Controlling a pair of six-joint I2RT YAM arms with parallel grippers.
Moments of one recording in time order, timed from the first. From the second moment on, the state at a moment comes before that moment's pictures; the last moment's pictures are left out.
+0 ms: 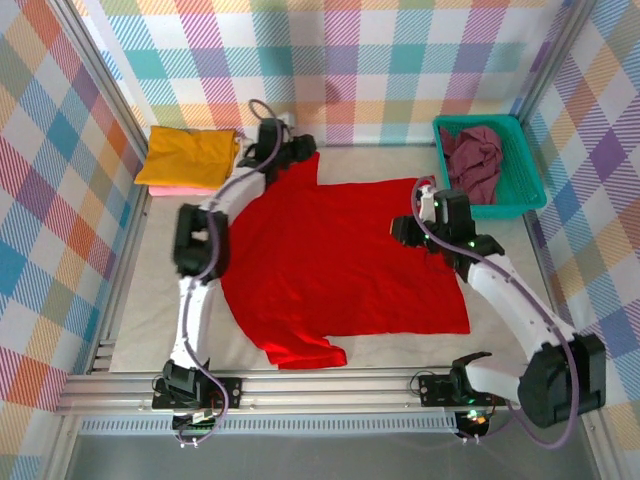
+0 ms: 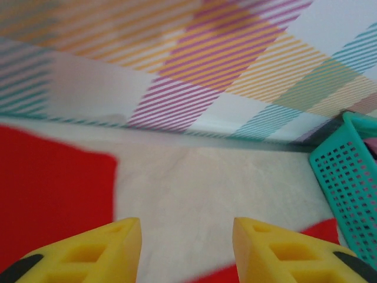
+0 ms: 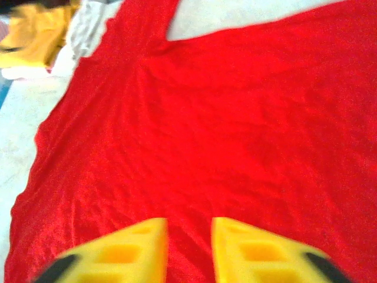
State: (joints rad) left arm -0.31 2.21 1.87 -0.07 0.16 -0.52; right arm 0.29 1.21 0.91 -0.39 -0.24 0.36
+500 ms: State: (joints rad) left arm -0.35 1.71 1.21 -0.27 -0.16 -0.50; right arm 0.29 1.70 1.22 -0.53 -0.05 0.39
